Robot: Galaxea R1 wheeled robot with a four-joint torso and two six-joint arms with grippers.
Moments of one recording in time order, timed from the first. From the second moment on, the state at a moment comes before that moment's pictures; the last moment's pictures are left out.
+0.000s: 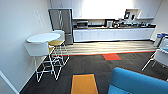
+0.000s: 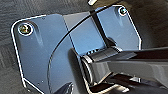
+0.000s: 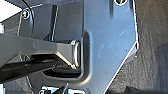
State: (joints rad) left arm 1.45 3.07 -2.73 1.20 -0.04 -0.97; right arm -1.58 3.08 -2.78 0.09 0.15 -0.15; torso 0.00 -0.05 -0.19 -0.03
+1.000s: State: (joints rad) left arm 1.45 3.07 -2.73 1.20 -0.04 -0.97; right arm -1.58 3.08 -2.78 0.09 0.15 -0.15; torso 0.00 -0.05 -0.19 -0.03
